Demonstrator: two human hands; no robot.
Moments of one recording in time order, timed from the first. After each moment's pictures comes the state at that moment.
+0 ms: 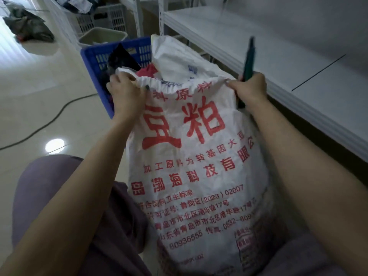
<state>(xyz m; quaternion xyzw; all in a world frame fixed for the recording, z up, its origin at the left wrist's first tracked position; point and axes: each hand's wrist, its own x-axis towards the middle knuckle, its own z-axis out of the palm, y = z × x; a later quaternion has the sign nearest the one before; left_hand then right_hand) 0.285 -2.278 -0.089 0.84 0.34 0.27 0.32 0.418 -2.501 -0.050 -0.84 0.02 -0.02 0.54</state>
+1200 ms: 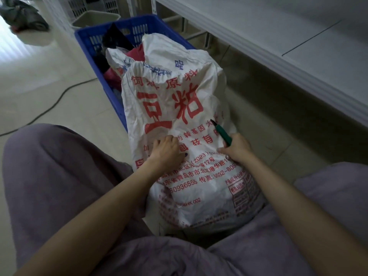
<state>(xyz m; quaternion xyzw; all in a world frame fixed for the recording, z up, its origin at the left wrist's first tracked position) 0.185 -2.418 -0.203 0.98 0.11 -0.12 0.11 0.279 -2.602 -0.184 -0.94 -0.07 0.21 0.25</state>
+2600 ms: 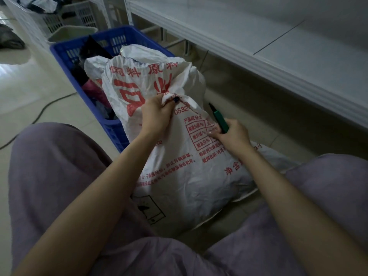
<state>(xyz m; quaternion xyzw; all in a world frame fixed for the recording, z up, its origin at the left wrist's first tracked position) 0.237 -2.426 -0.131 0.79 0.16 0.19 0.57 0.275 -2.623 -0.152 -0.91 -0.12 0.09 0.39</state>
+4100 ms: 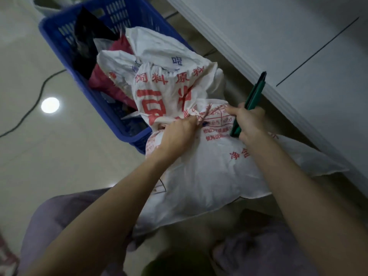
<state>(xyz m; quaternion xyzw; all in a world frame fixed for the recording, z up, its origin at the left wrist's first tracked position) 0.336 -2.414 -0.072 0.96 0.04 -0.01 0.27 0.422 -2.550 -0.039 -0.73 0.28 0.15 0.60</state>
